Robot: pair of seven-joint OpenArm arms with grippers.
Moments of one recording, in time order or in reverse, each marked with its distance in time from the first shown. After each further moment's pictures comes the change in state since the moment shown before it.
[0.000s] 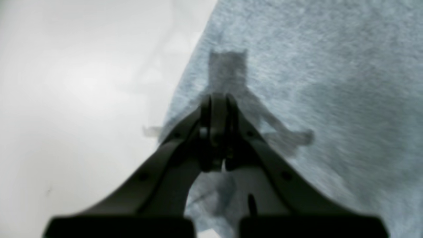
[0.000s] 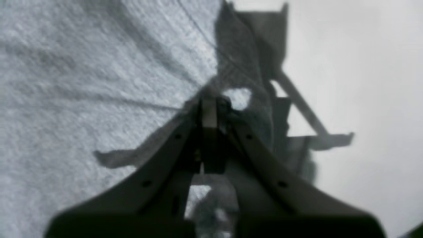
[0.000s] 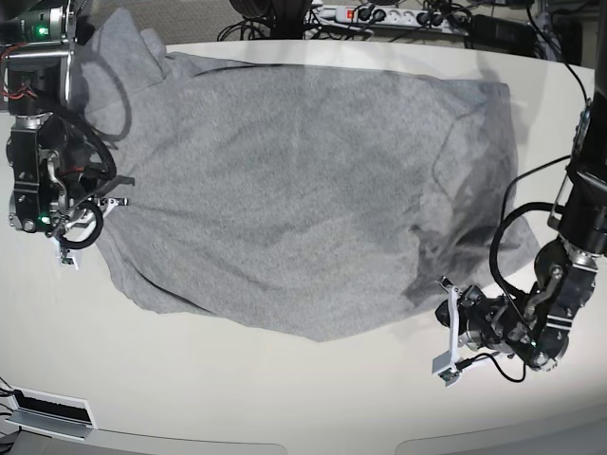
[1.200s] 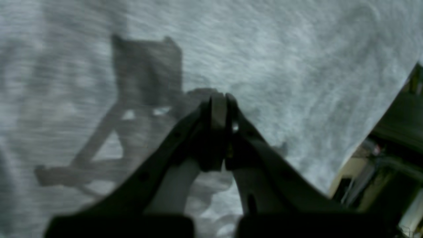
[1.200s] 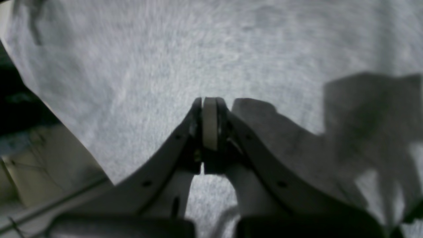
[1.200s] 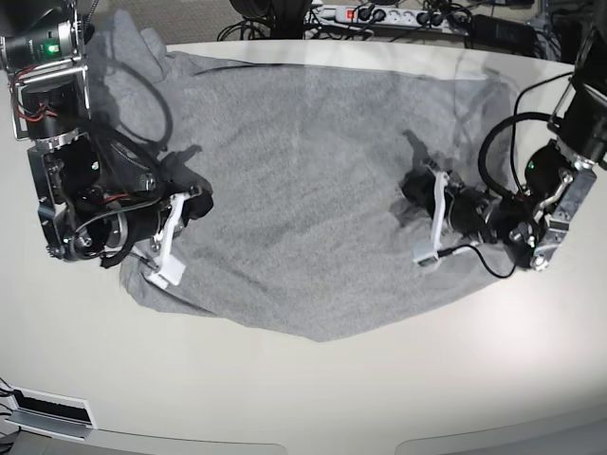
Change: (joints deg) left arm 20.5 -5.1 0.0 14.8 -18.5 -6.7 8.4; right arm 6.2 -2.0 -14.4 2.6 32.7 29.1 -8.4
